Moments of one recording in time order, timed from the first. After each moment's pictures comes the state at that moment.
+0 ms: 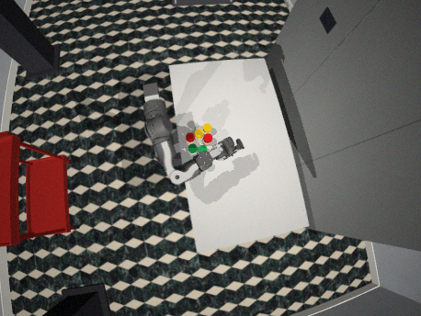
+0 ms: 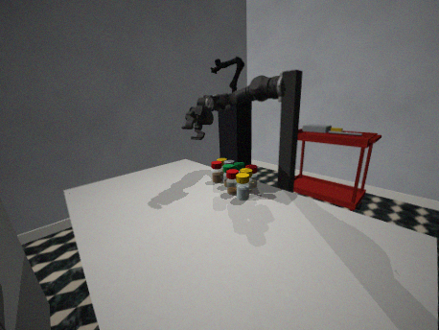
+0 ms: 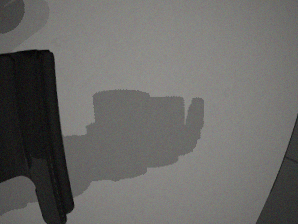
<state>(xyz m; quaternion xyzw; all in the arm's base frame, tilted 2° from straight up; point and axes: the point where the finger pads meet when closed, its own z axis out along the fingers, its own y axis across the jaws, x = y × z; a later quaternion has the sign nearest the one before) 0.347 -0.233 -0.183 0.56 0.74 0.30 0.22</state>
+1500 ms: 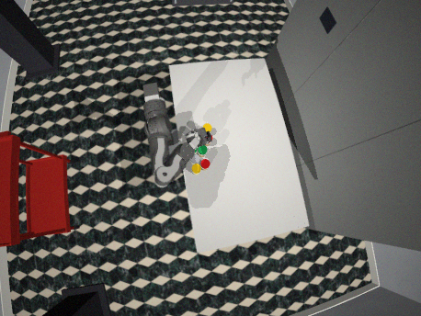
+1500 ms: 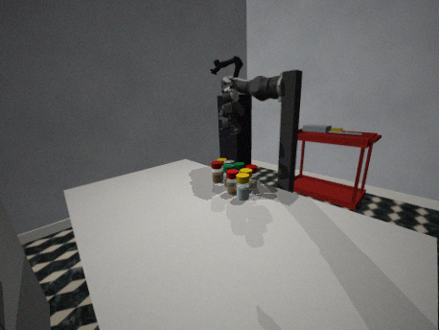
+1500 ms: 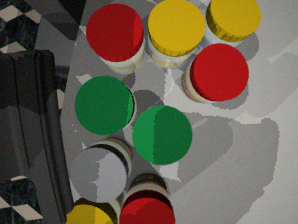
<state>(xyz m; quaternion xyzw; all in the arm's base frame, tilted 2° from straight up) 0.192 -0.153 -0.184 0.65 0.72 0.23 0.03</state>
